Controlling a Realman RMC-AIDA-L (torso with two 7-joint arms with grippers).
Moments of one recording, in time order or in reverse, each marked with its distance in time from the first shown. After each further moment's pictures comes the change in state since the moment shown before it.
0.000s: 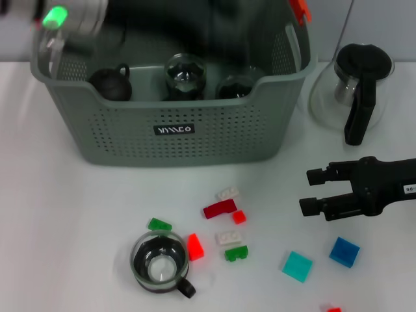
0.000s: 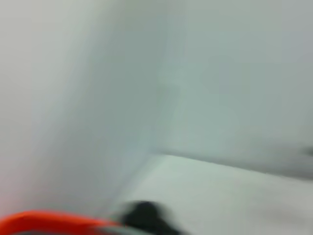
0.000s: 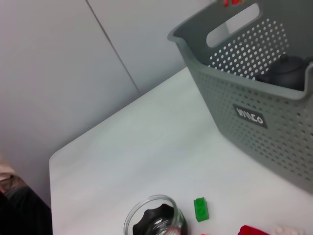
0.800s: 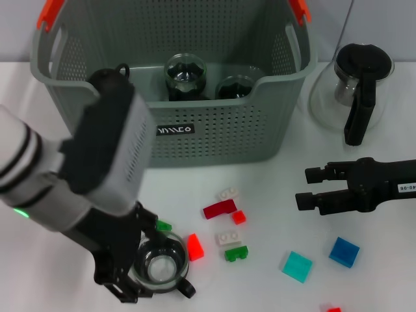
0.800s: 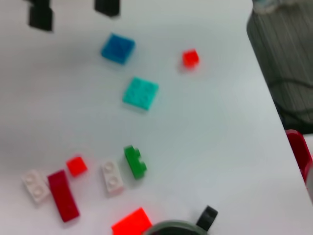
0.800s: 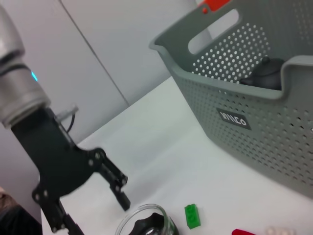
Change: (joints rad) left arm 0.278 -0.046 0.432 0.170 0.450 0.262 0.299; right arm 0.001 0.010 0.025 0.046 0.000 0.041 0.008
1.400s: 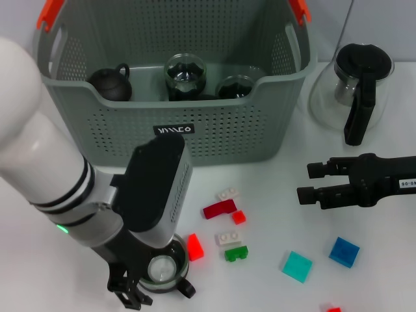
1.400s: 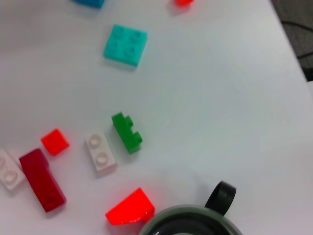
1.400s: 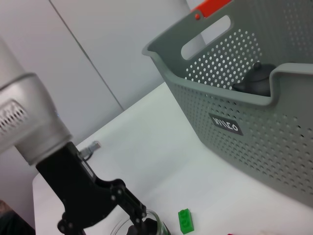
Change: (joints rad) left arm -0.021 0.000 0.223 -0.168 0.123 -0.202 -0.014; right arm 0.003 -0.003 0.013 0.006 0.001 0.011 -0.003
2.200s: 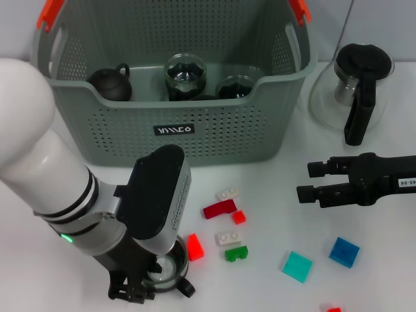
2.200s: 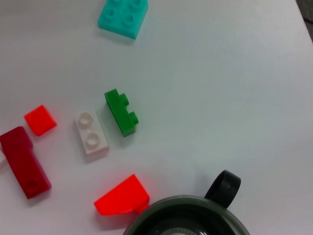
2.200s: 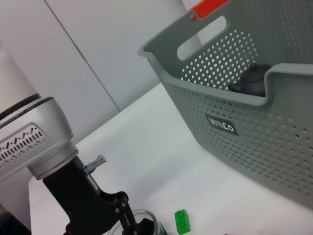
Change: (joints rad) left arm 0.003 0.000 0.024 -0.088 0.010 -0.069 -0.006; right arm 0.000 0.001 0.000 0.000 -0.001 0.010 0.004
